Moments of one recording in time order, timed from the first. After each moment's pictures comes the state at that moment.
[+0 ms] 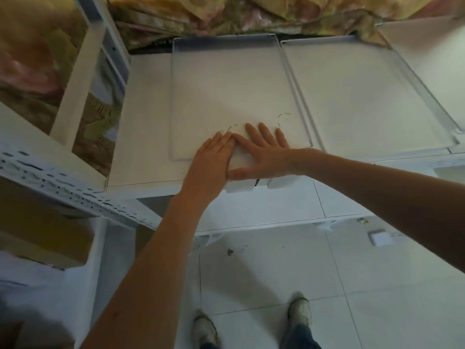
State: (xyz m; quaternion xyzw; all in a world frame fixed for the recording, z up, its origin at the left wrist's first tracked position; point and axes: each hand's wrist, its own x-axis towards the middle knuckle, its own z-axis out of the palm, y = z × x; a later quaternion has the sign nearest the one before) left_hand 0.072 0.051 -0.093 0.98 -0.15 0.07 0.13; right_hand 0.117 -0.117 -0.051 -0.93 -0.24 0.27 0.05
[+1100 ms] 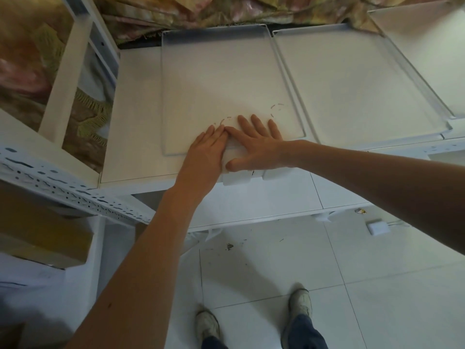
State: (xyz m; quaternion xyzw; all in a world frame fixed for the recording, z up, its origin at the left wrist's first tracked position) left_hand 0.072 0.052 -0.099 0.98 -0.15 0.07 0.12; right_hand 0.115 -0.114 -0.054 -0.94 -0.23 0.24 0.07
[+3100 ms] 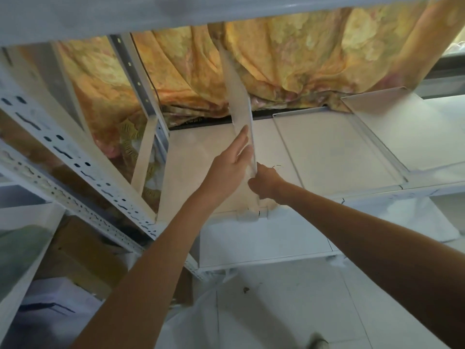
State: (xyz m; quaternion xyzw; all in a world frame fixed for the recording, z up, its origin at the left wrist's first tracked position) left_hand 0.029 0.017 0.118 0.83 -0.05 -0.01 0.56; right_hand 0.069 -0.099 0.073 -0.90 -0.03 0.22 0.36
